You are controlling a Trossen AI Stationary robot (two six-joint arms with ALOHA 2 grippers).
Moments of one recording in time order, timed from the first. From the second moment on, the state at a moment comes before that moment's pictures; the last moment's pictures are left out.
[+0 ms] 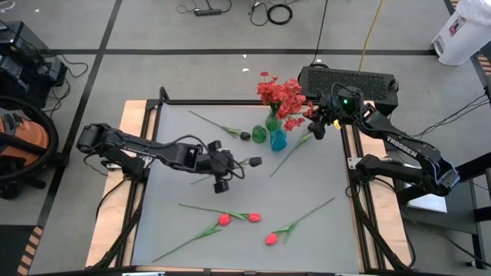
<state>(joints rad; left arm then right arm) -0.11 1.48 1.04 -0.43 -0.25 -0.17 -0.87 0.91 0.66 -0.27 -0.42 -0.10</state>
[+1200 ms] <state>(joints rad) -0.11 1.48 1.05 0.42 -0.11 0.30 -0.72 0.44 0.66 -0.50 -0.53 -0.03</state>
